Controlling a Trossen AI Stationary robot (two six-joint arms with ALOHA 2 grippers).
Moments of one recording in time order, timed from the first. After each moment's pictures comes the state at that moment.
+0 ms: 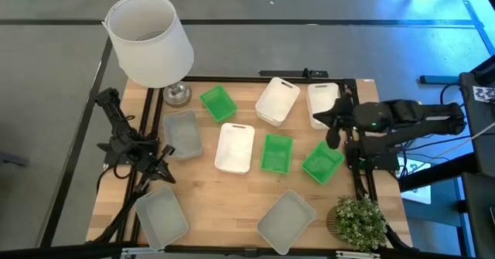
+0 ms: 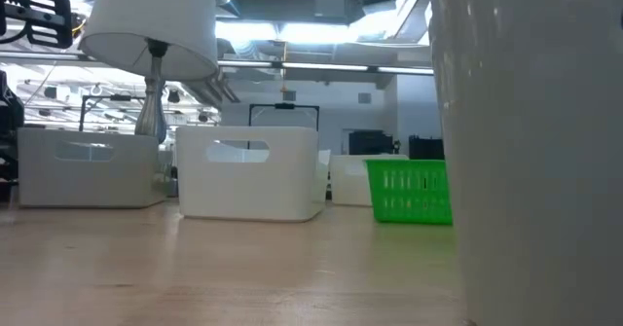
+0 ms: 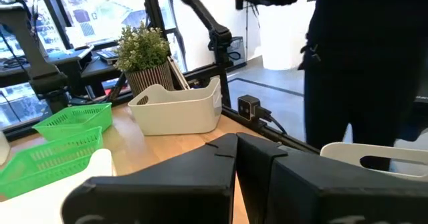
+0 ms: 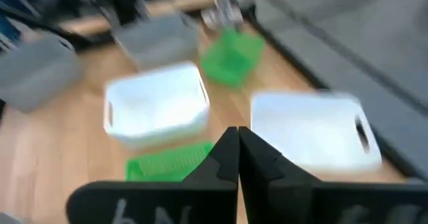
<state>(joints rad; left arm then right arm) -0.92 0.01 0.02 0.04 -0.38 0.17 0.17 0.83 1.07 -0.86 0.47 0.40</state>
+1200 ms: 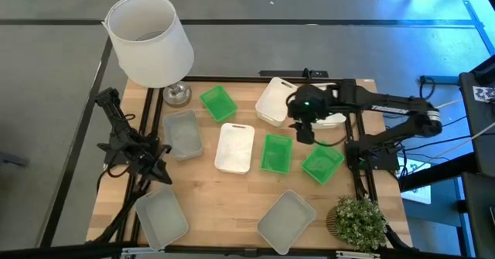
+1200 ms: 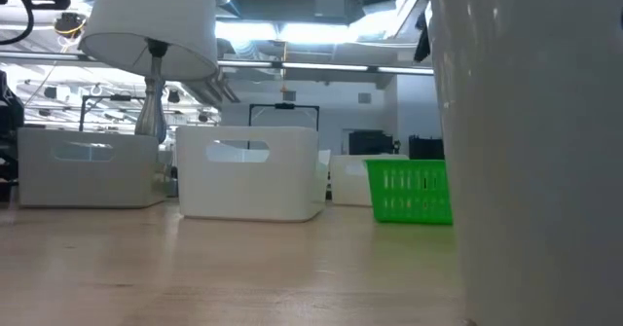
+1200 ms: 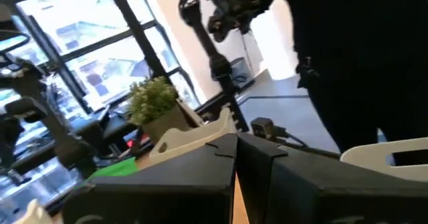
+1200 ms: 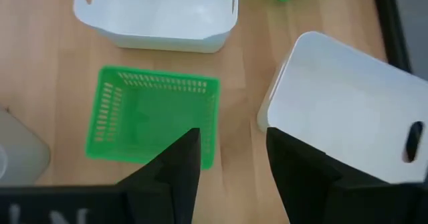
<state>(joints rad) -0.92 0.01 0.02 0.15 -0.34 0.48 -0.17 1.34 1.30 -0.98 -0.01 -0.11</state>
